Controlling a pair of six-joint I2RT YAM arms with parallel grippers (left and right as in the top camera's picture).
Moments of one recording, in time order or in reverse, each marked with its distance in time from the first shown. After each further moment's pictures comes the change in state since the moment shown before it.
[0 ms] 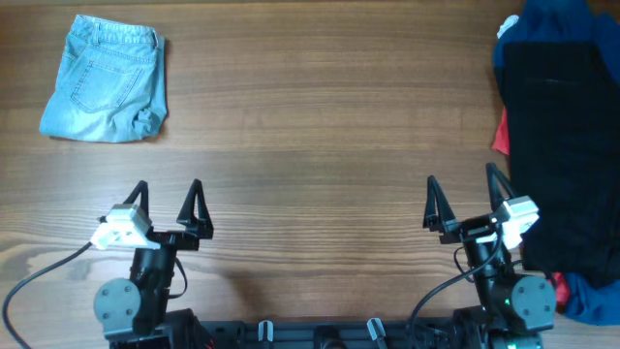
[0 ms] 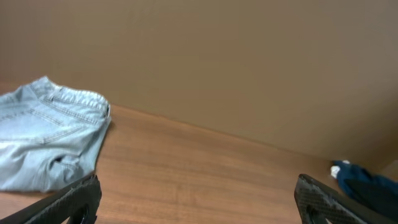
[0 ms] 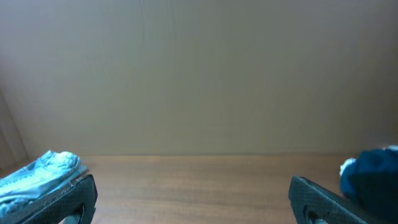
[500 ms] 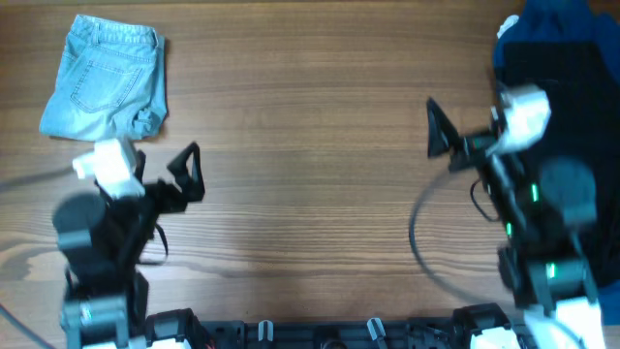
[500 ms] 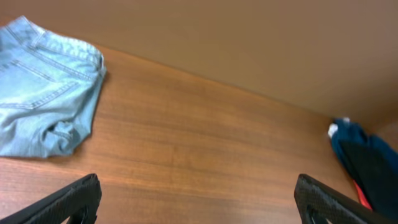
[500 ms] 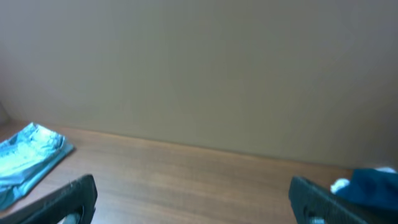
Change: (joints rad) left arm 0.000 0.649 0.518 -0.275 0.070 0.069; right arm 0.000 0.793 0.719 -0.239 -0.033 -0.134
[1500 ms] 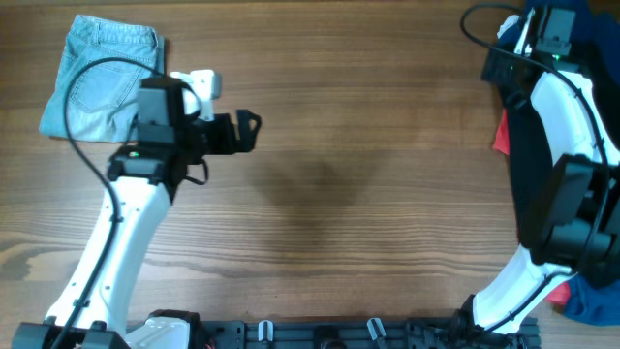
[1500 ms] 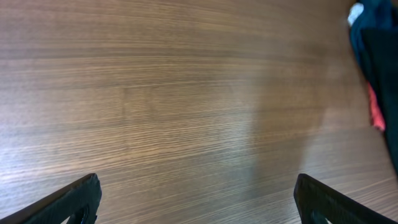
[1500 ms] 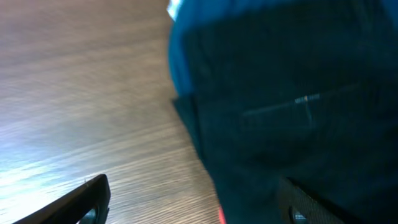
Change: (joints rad) left arm -0.264 0.683 0.253 -0.008 0.011 0.094; right arm -0.363 1.125 0.673 -0.364 0.252 0.036
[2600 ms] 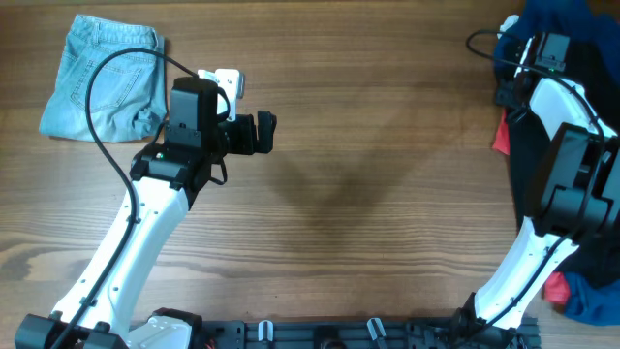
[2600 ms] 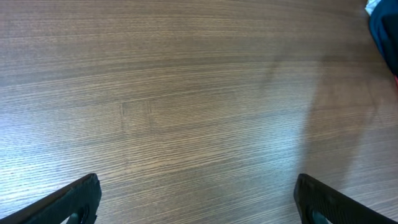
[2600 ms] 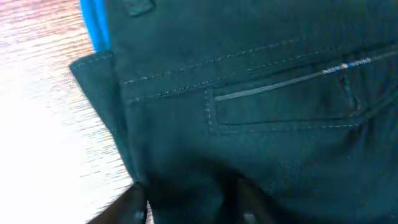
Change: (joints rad) left arm -0.118 0.006 0.000 0.050 -0.156 0.000; right arm -0.074 0.196 -0.002 0.082 0.016 -0.071
